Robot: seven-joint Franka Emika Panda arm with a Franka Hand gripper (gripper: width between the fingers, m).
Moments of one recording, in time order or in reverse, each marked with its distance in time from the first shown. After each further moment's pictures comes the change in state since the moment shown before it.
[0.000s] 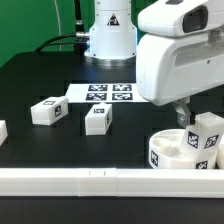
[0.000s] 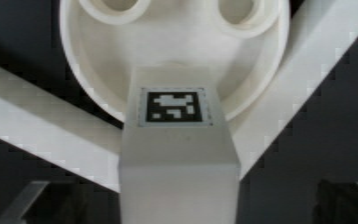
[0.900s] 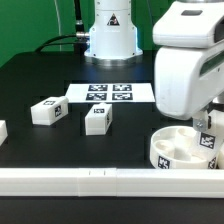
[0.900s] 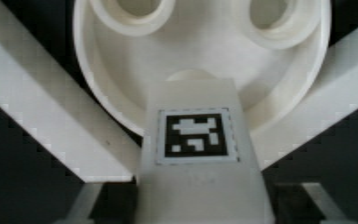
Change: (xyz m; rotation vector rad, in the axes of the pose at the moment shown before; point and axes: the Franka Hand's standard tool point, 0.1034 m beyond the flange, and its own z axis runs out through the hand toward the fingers) arm -0.001 0.000 0.016 0.004 0.005 -0.216
